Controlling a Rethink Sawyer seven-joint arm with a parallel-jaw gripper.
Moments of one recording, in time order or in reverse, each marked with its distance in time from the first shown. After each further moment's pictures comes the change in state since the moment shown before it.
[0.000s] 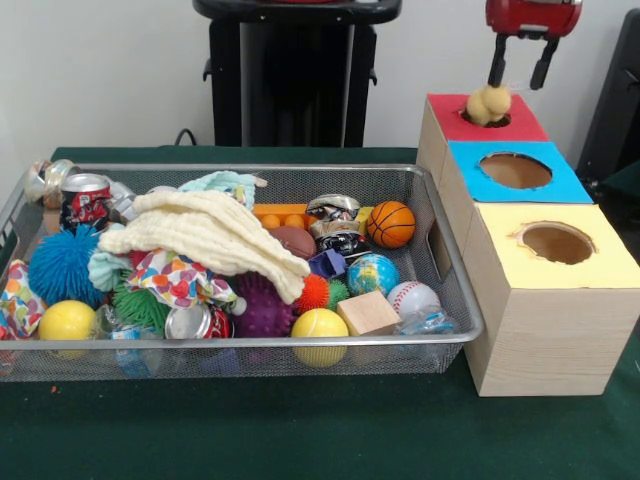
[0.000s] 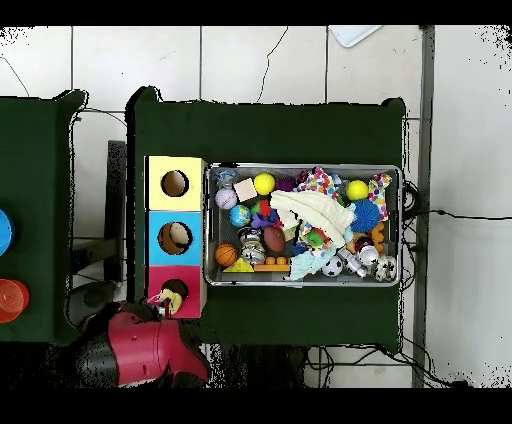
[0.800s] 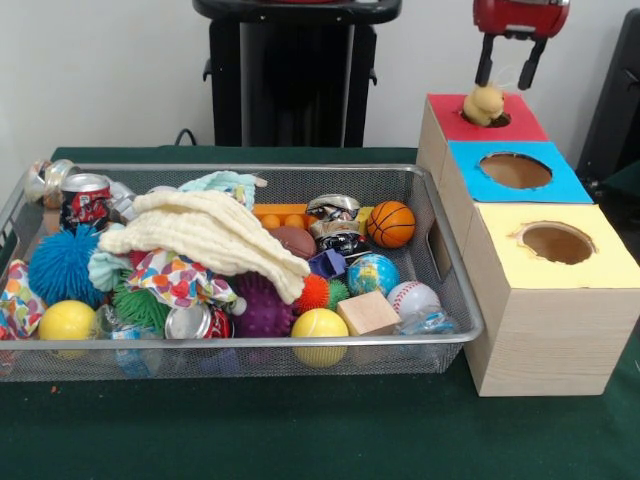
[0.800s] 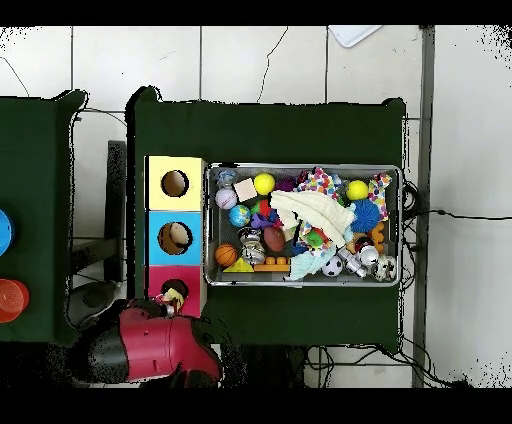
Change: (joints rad) arm -0.039 -0.015 0.000 0.000 -0.001 0.052 0.000
